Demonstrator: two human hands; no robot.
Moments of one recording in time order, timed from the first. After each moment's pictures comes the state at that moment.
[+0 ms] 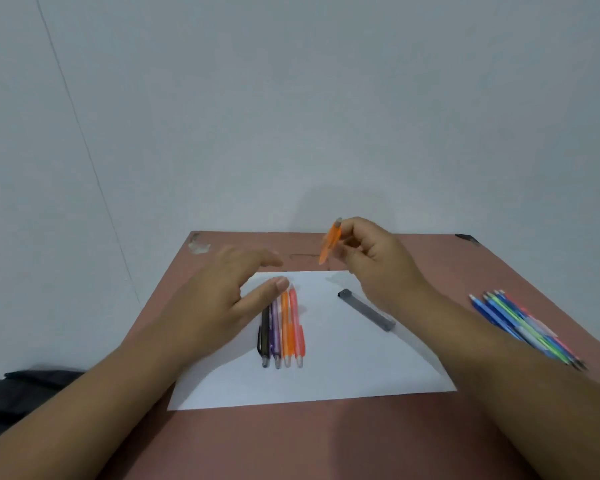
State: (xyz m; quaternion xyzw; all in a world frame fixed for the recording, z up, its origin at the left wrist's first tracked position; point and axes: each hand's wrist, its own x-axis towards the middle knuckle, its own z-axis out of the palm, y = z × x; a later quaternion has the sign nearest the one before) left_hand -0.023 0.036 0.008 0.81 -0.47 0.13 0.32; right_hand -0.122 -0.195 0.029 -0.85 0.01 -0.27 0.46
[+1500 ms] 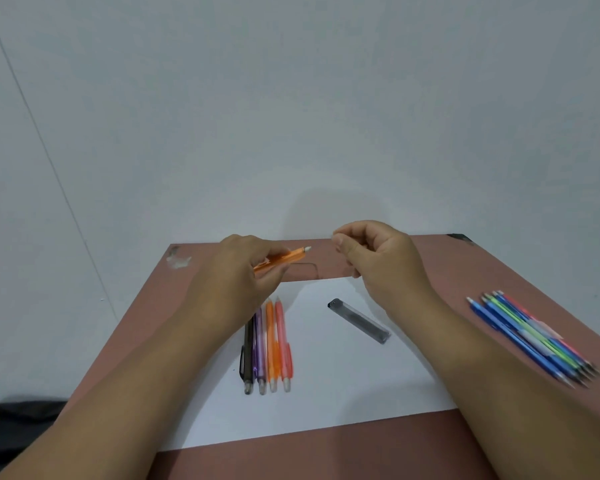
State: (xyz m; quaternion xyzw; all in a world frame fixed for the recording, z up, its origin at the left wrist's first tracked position) left_hand -0.002 -0.031 0.017 0.80 -0.45 0.20 0.34; right_hand -0.109 -0.219 0.021 -0.76 0.14 -0.35 0.54
